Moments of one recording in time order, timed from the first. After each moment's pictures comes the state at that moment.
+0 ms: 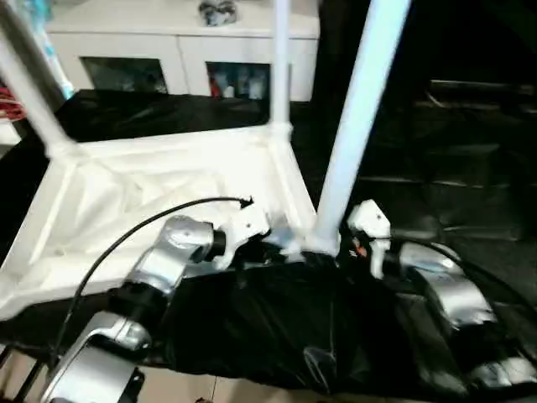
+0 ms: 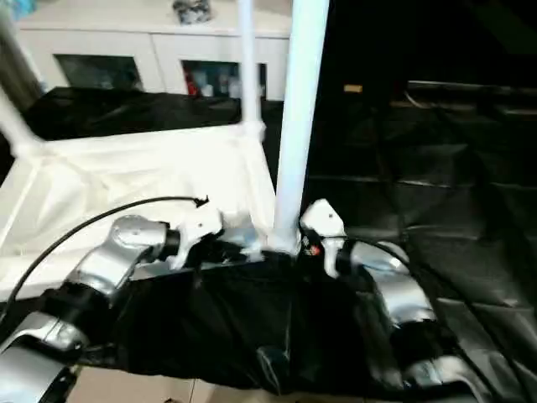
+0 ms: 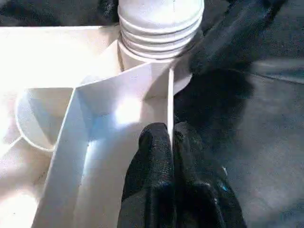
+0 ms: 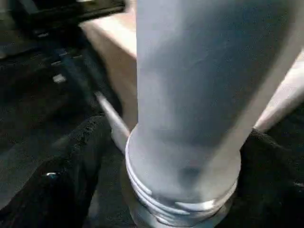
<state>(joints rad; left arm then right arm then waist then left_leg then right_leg) -0.60 0.29 -0.30 0.61 0.05 0.04 -1.17 -0.39 -0.38 0.17 0.47 0.16 0.01 1.04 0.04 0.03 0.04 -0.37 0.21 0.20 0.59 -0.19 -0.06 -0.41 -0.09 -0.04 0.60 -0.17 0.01</state>
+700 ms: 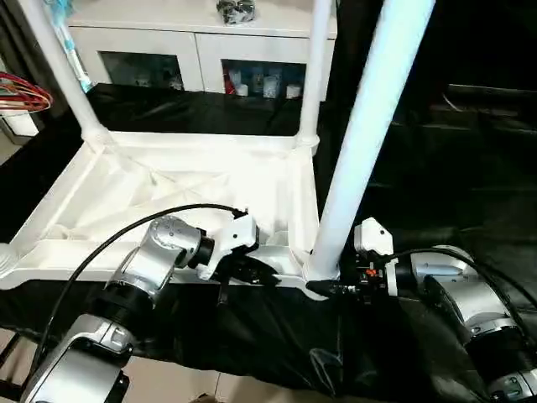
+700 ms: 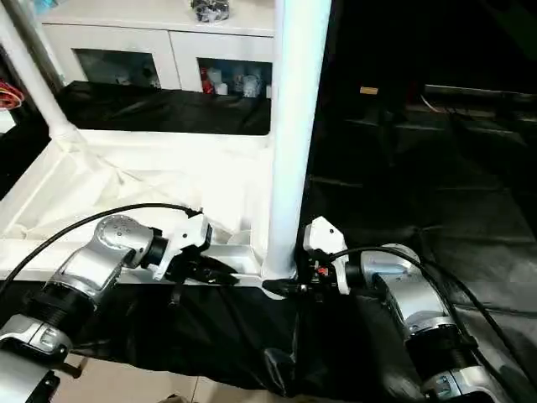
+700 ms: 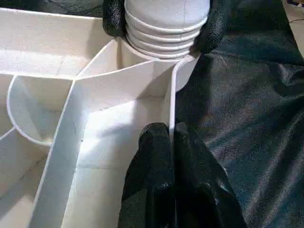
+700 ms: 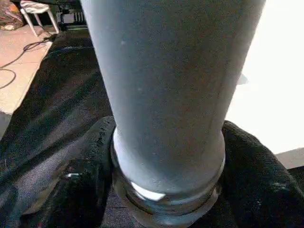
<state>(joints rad) -0.58 0.34 -0.32 0.58 0.01 0.06 -1.37 -0.35 -0.45 0.22 0.37 0.19 0.09 1.23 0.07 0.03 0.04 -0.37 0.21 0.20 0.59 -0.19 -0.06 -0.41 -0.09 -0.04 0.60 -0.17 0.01</state>
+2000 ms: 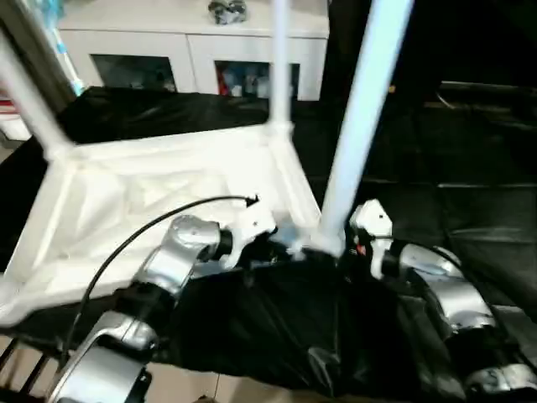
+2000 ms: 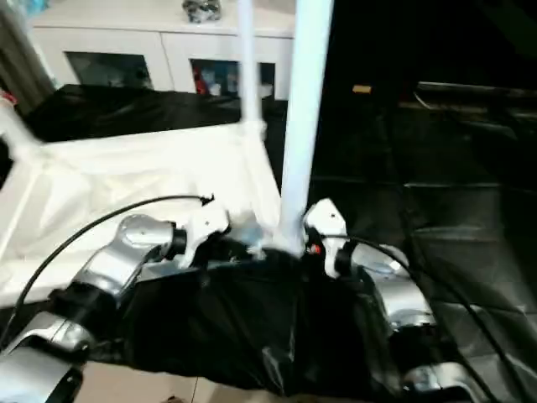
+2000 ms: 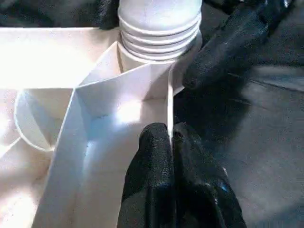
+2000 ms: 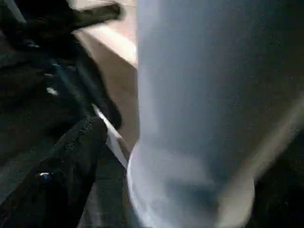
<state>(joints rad) -0.60 0.25 -0.29 0.59 0.07 0.09 -1.17 -0.37 -0.35 0.14 0.43 0.16 0.04 1.00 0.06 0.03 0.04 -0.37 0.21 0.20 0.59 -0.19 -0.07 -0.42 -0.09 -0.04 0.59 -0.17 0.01</state>
